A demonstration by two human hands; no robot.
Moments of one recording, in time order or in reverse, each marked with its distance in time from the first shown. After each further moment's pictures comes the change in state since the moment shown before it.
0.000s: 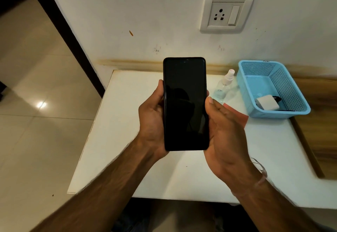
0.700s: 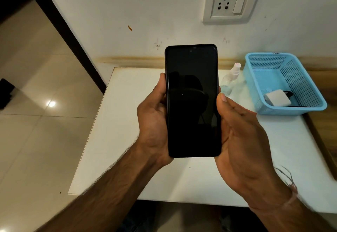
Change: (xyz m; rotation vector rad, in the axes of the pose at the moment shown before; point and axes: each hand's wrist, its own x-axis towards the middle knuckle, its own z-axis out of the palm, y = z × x) left_hand -0.011 -0.003 0.016 0.150 0.121 0.193; right_hand -0.005 -0.009 -0.015 -0.022 -0.025 0.026
